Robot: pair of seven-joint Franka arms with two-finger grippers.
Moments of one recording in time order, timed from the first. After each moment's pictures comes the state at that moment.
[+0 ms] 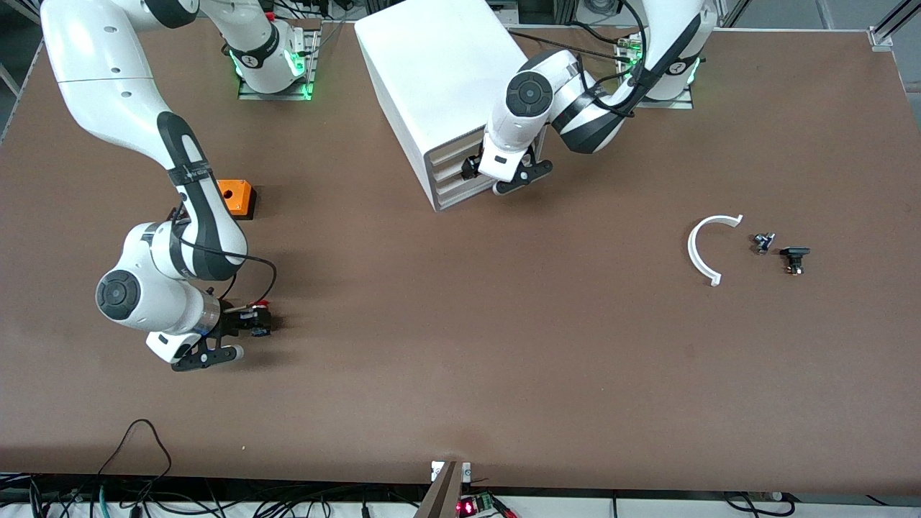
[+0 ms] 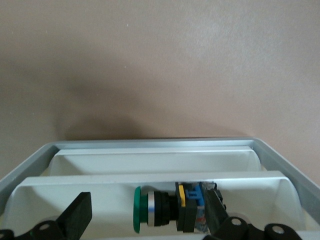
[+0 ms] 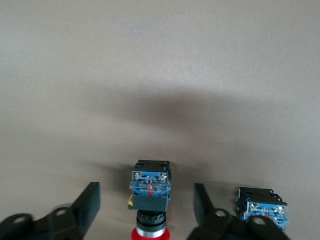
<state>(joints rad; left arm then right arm) -0.12 0.39 -0.75 -2.08 0.00 2.33 -1.35 0.05 0.76 0.04 -1.46 0.07 2.21 -0.16</state>
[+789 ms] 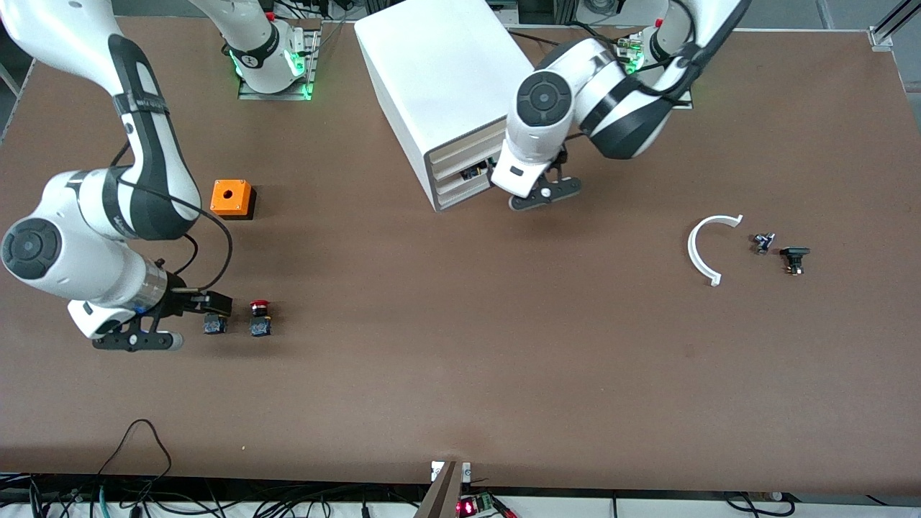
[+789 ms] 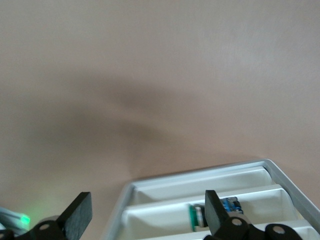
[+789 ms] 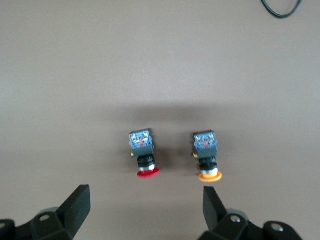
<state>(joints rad) -0.01 0.36 -0.75 -1.74 0.14 1.81 -1.04 0.05 0.48 0.03 -1.55 0.00 2.06 0.10</state>
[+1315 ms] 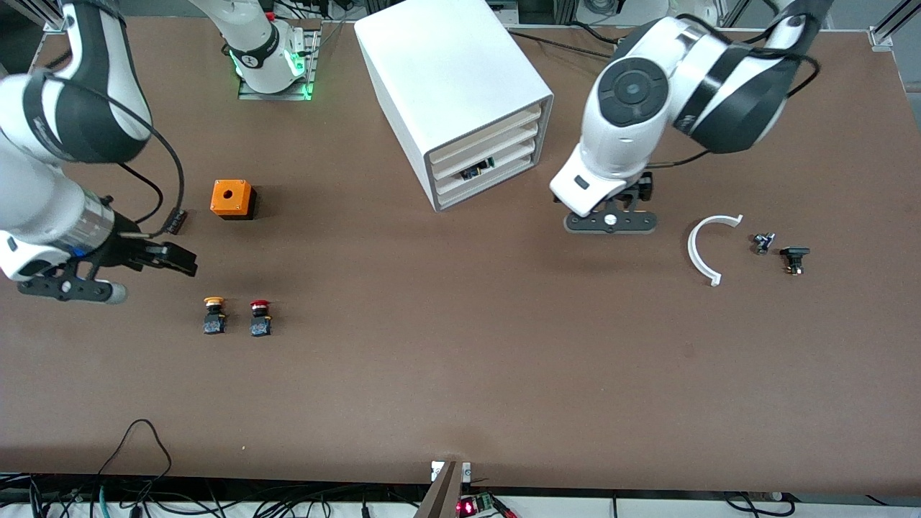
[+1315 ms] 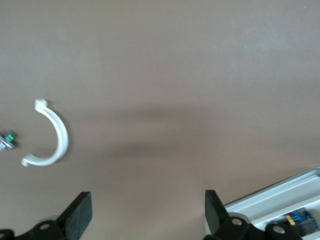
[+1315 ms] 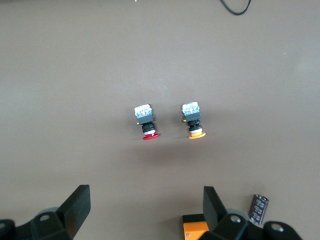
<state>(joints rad) 0.13 0.34 -0.75 -1.53 0.29 1.61 -0.58 0.05 0.26 0.02 -1.57 0.00 1.86 0.18</state>
